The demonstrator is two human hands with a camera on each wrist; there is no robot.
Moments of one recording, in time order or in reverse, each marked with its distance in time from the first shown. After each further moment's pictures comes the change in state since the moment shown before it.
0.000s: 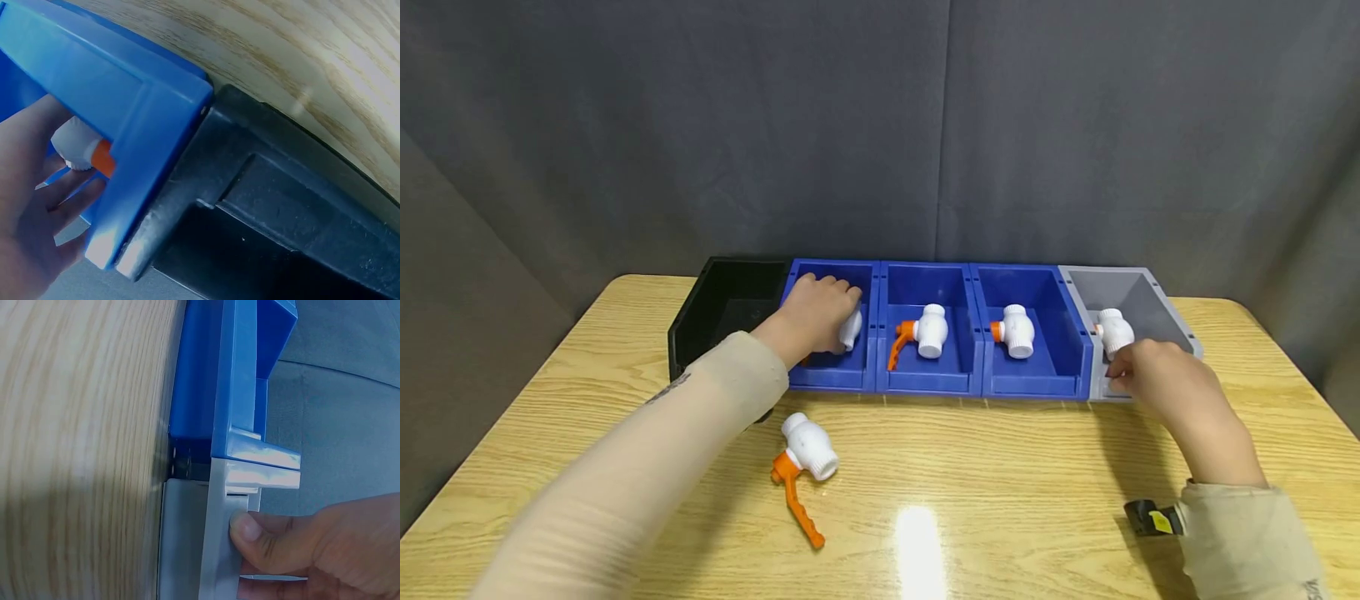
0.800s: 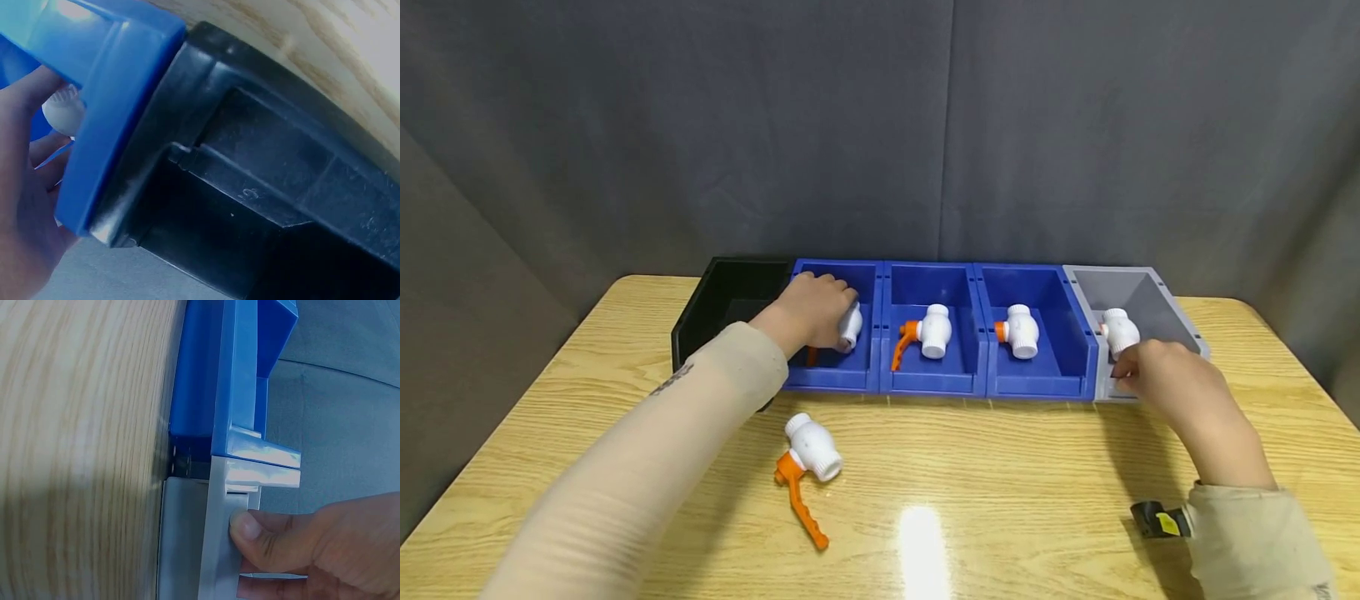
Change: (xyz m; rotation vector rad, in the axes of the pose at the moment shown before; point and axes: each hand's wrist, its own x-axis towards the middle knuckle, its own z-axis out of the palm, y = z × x) left_hand 0.001 -0.014 0.001 -0.011 -0.043 0.031; right_hand 0.002 -0.001 -0.001 -0.005 -0.009 -0.002
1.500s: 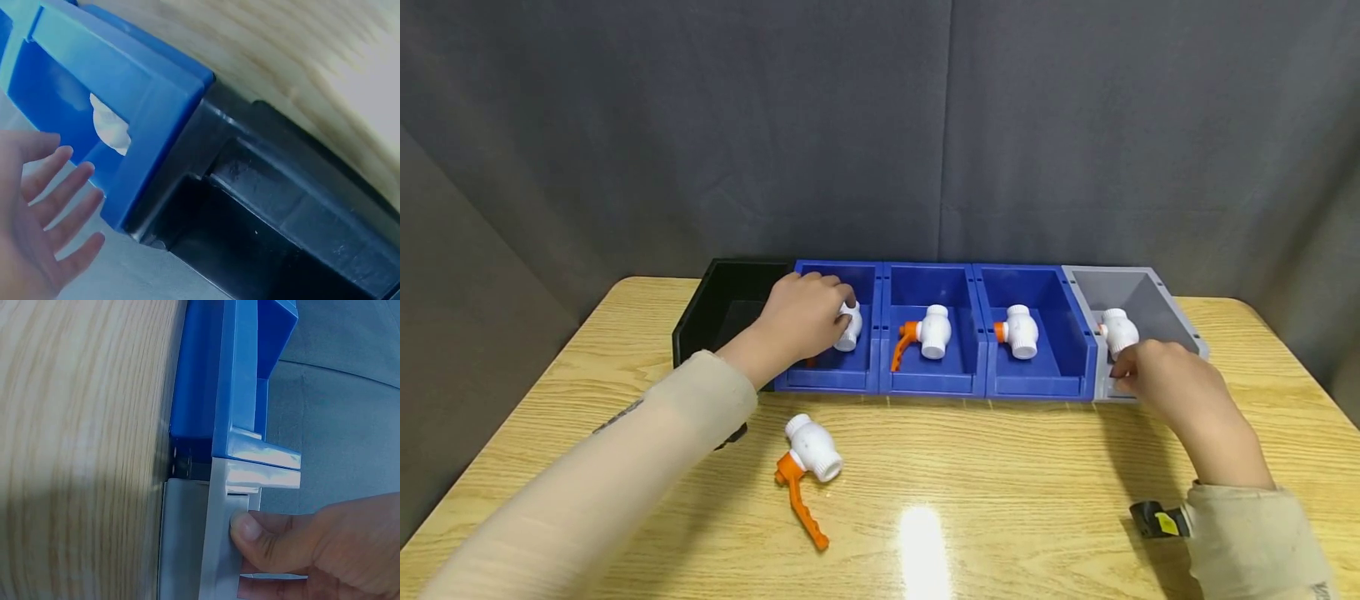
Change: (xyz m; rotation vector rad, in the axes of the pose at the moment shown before) left_hand -0.035 0.010 -0.009 -0.145 0.258 -0.093; right_hand 0.000 -0.001 0.001 -0.002 0.008 0.000
